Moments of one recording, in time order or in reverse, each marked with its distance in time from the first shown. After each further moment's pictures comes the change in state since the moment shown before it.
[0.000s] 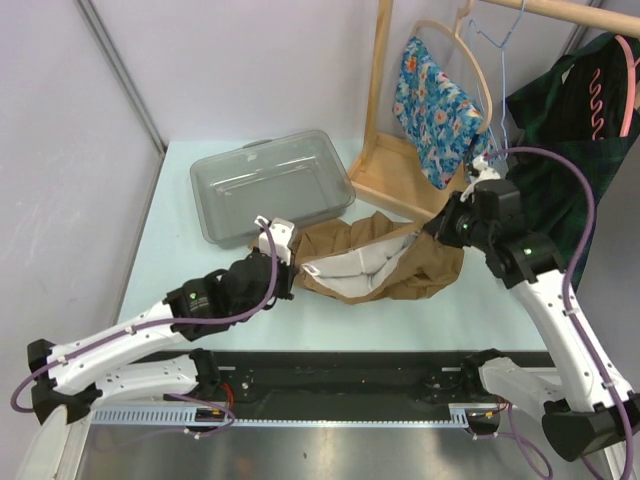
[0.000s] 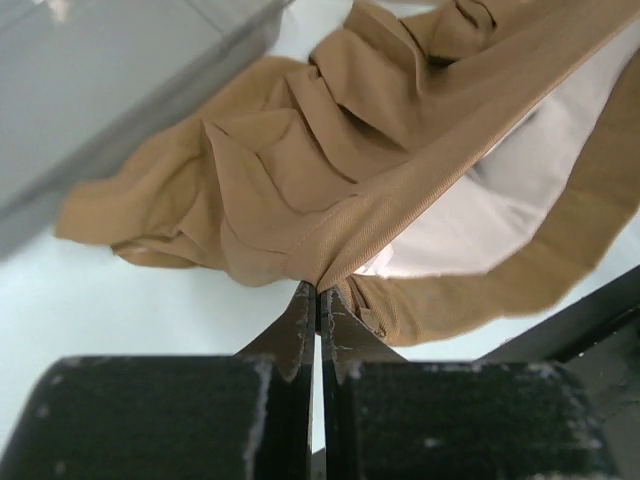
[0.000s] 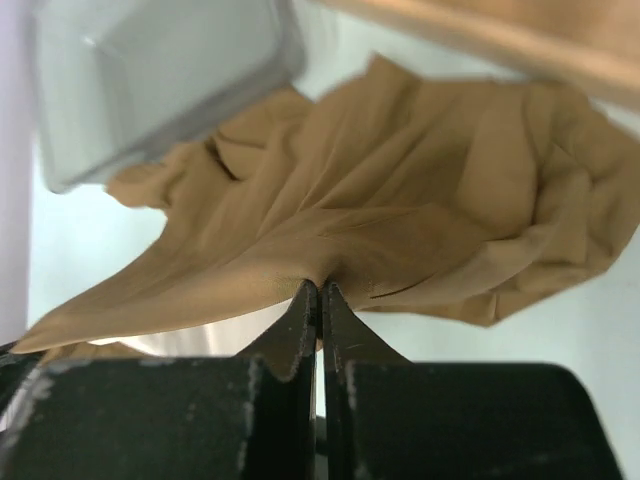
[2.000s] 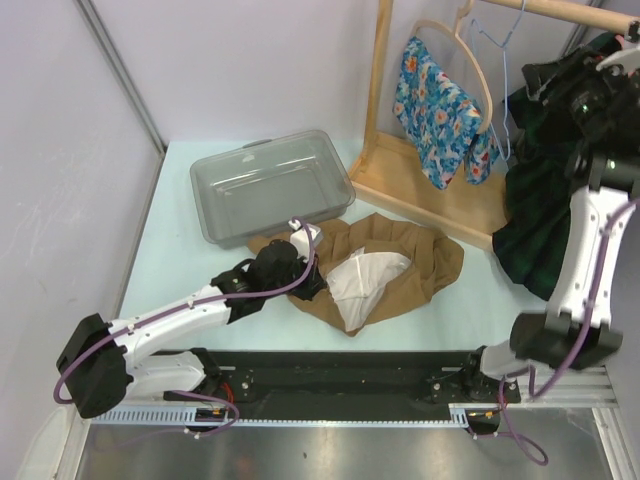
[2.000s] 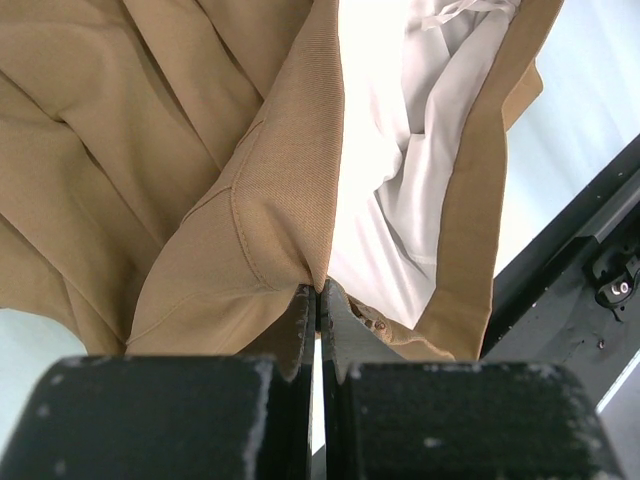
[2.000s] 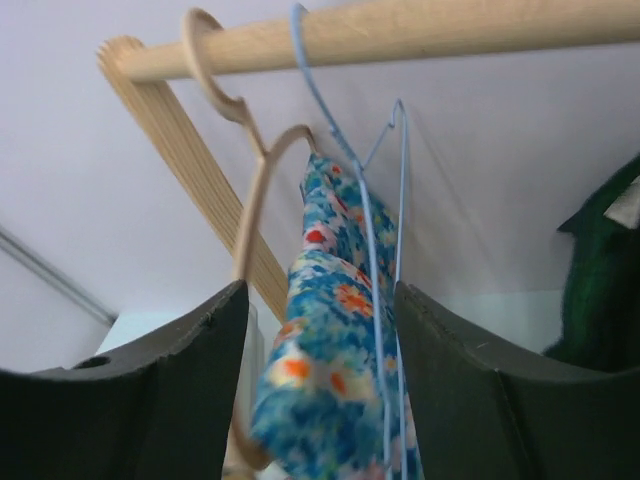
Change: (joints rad) left arm 0.249 0.248 -0.236 0.402 0.569 -0.021; right arm -0.631 0.388 0.611 0.512 -0.398 -0.085
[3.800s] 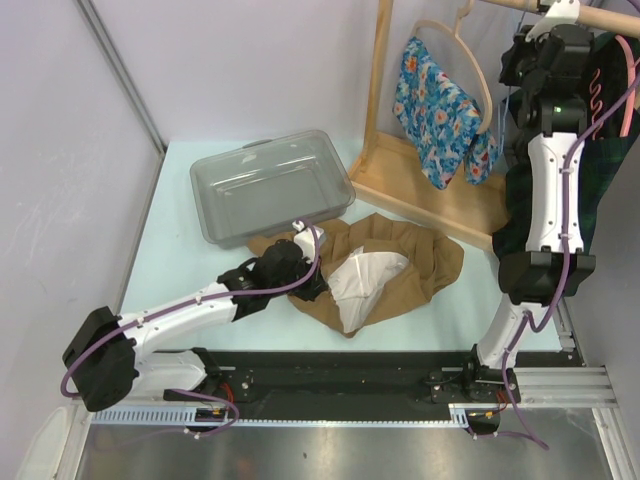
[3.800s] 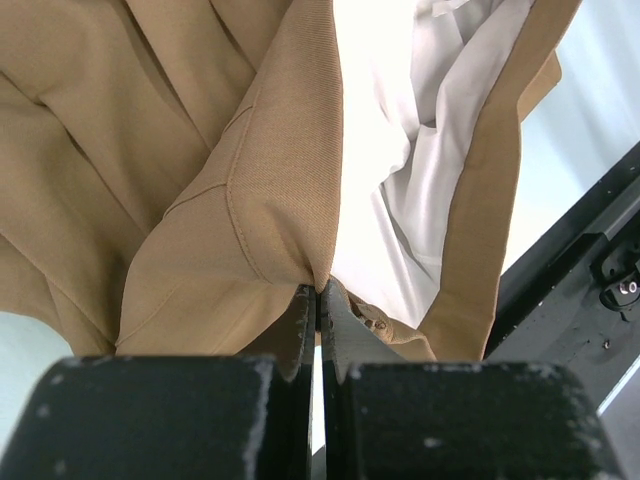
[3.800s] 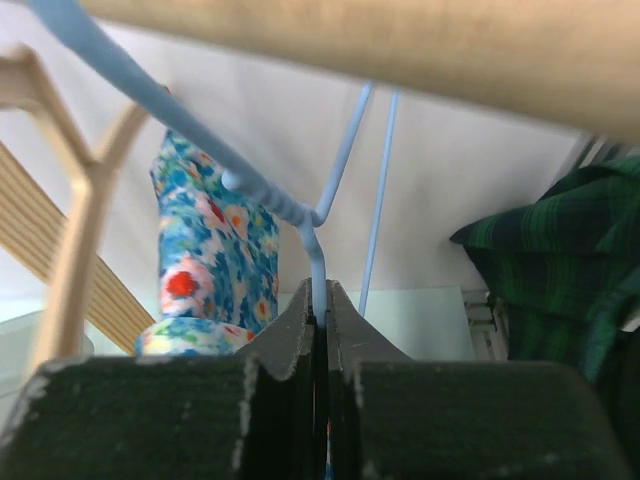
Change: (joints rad) left arm 0.000 0.052 0.005 0.007 0.006 -0.018; right arm 0.234 0.526 0.534 -0.253 0.395 -0.391
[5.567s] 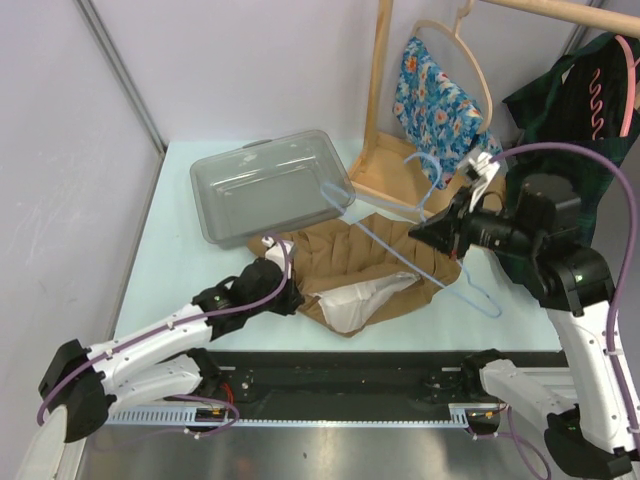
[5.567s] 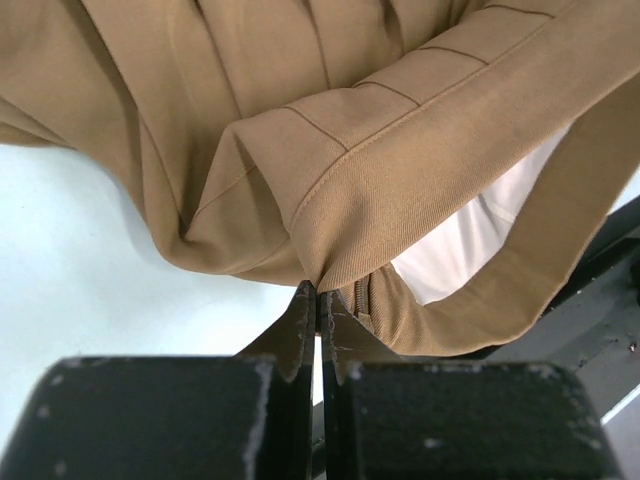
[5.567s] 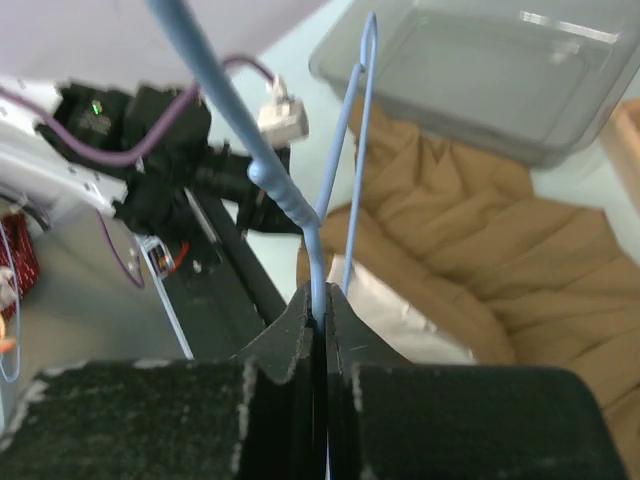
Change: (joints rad) left arm 0.013 -0.239 -0.159 -0.142 -0.109 -0.133; right arm 0.376 -0.980 -0.914 -0.303 -0.650 0.058
